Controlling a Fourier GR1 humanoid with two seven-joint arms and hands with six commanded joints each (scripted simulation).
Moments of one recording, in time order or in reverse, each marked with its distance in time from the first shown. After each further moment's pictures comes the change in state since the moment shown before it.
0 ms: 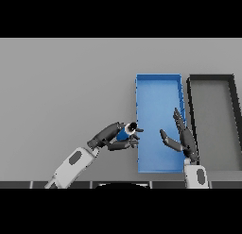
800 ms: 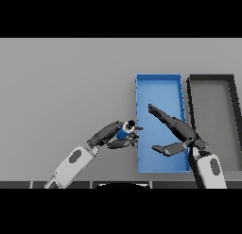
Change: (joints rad) left arm -0.013 0.001 0.010 0.018 -0.010 -0.009 0.006; right arm -0.211 -0.234 0.099 -0.327 -0.420 0.355 0.253
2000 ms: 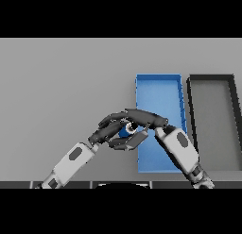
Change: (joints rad) left arm -0.057 0.029 -0.011 0.015 -0.063 -0.039 0.034; right arm -0.464 0.161 0.204 0.217 0.005 0.130 0.199
